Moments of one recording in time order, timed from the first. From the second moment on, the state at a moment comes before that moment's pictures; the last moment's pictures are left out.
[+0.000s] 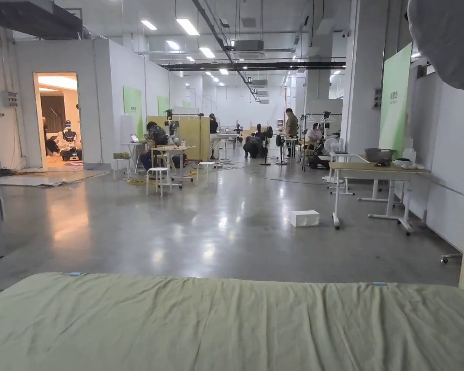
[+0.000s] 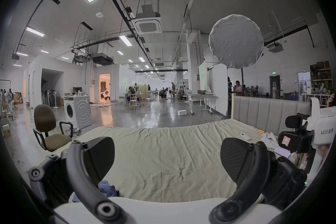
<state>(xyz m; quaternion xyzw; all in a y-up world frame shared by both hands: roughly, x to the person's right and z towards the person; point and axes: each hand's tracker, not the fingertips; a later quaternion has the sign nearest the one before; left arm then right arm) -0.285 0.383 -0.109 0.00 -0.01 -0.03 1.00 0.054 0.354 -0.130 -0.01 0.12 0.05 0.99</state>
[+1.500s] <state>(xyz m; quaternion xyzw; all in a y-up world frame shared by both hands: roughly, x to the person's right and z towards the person) -0.279 0.377 -0.111 -0.02 -0.01 -0.03 1.00 0.052 0.344 -0.138 -0.04 0.07 0.06 0.99</state>
